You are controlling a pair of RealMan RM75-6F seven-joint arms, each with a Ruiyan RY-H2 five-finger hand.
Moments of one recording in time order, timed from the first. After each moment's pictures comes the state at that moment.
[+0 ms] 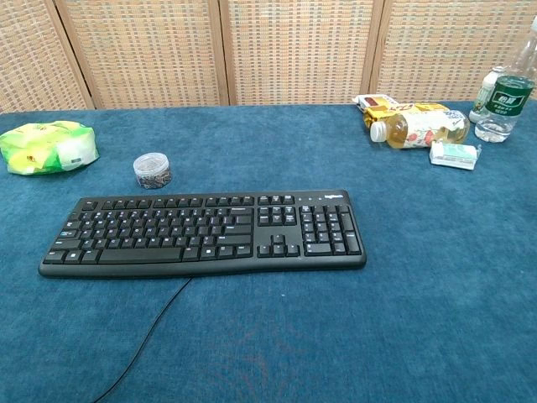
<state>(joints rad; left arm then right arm) -0.05 -1.08 -0.03 -1.78 1.43 1.57 0.14 0.09 -1.13 0.11 -1.63 -1.52 1.56 -0.10</state>
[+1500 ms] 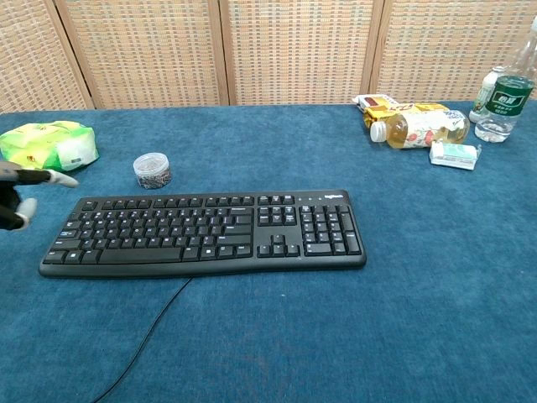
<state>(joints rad) -0.60 -1.20 -0.17 -1.72 0.64 0.71 0.21 0.11 -1.13 0.13 -1.61 -1.47 1.51 -0.06</state>
